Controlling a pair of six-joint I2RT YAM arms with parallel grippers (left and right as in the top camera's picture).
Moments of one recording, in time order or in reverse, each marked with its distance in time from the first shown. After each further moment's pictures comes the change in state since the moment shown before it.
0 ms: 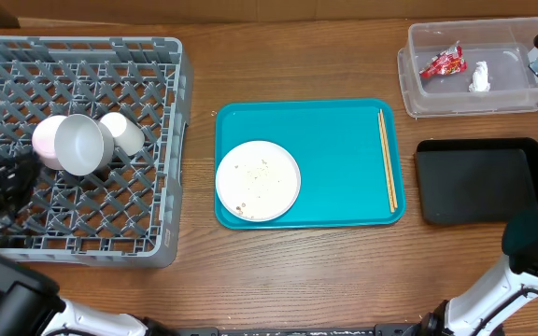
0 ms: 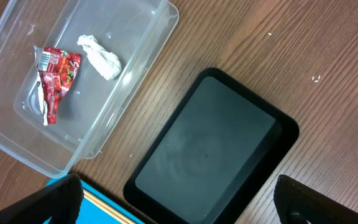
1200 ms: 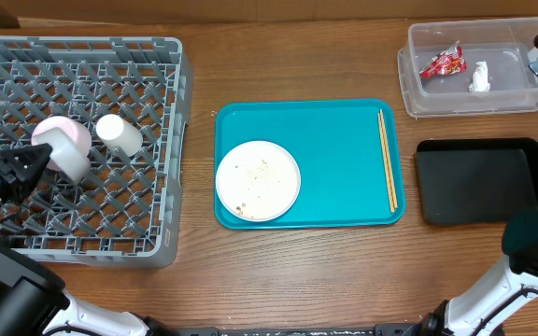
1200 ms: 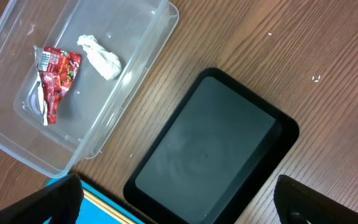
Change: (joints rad) left arm -0.039 0.000 0.000 0.172 -0.073 -0.037; right arm 0.000 0.000 0.000 0.000 0.000 0.000
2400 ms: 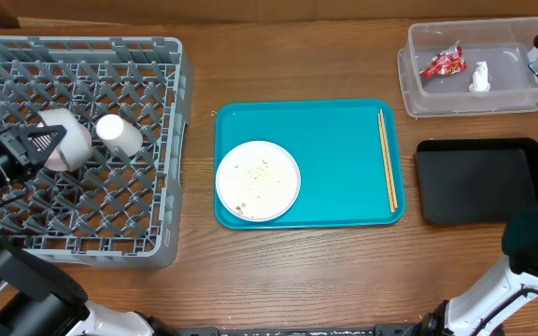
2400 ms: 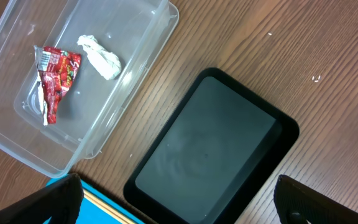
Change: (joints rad) left arm -0.114 -0.124 0.044 -0.018 -0.028 0.027; right arm 0.000 0.000 0.000 0.000 0.000 0.000
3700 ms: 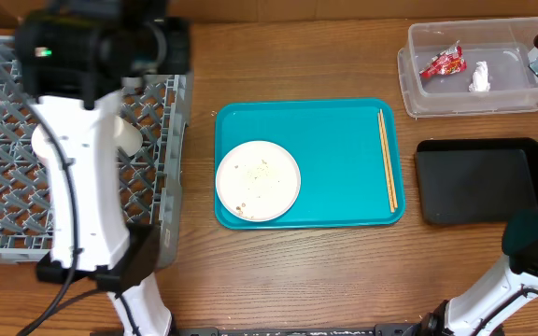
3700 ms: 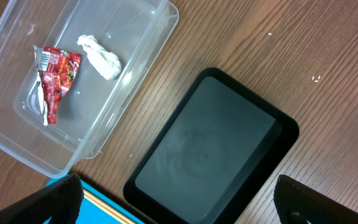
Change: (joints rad) left arm -0.941 0.185 1.241 -0.556 -1.107 -0.420; right arm 0.000 0.000 0.000 0.000 0.000 0.000
